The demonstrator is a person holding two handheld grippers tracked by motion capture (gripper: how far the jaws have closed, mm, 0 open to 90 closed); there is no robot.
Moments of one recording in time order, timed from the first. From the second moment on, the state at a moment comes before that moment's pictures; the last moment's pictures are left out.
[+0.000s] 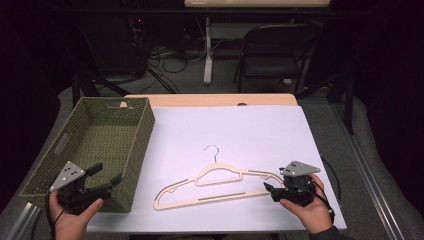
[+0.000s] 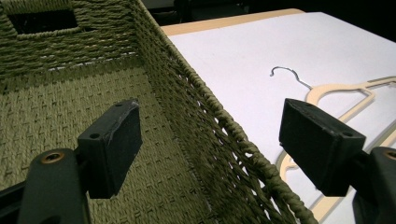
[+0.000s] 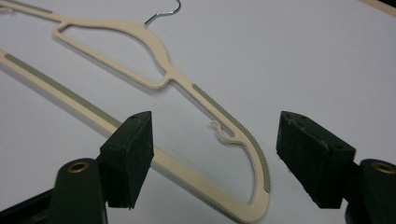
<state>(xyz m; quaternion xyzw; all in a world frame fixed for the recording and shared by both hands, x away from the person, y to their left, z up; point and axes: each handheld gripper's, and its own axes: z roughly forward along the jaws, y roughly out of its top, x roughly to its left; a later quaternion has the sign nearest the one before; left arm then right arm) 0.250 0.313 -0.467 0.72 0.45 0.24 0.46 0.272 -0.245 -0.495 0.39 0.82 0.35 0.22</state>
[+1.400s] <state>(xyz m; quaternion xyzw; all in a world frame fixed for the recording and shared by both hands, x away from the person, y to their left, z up) 0.259 0.302 -0.465 0.74 0.45 0.23 0.45 0.341 -0.183 -0.476 0.26 0.96 0.08 0.05</state>
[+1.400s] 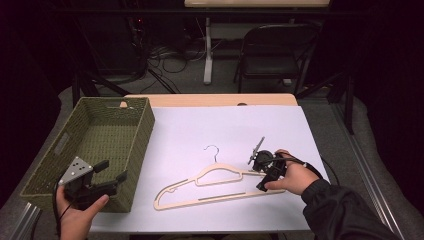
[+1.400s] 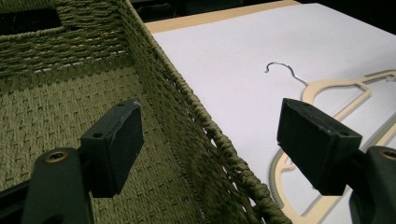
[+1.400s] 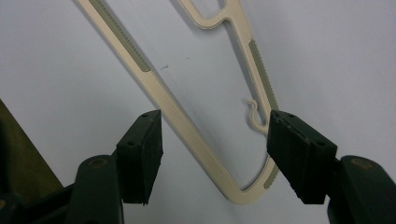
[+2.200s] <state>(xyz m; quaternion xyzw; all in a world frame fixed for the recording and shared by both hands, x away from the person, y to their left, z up) 0.260 0.301 -0.466 0.74 0.45 0.23 0.45 0.363 -0.152 -0.482 0.20 0.98 0.06 0.02</state>
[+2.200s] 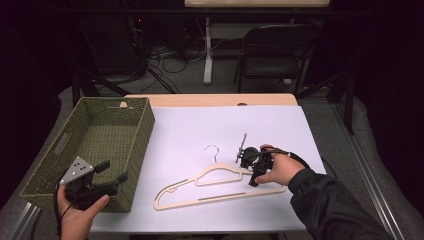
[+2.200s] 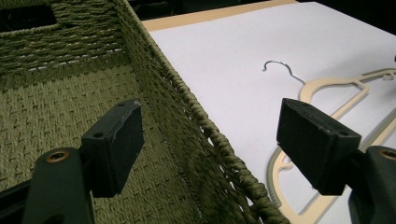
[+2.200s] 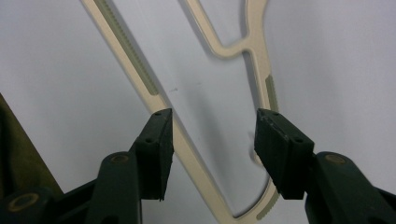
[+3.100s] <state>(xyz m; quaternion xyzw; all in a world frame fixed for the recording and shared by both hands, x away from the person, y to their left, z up) 0.260 0.301 -0.467 0.74 0.44 0.22 0.46 0.378 -0.085 -0.498 0.10 0.99 0.06 0.02</state>
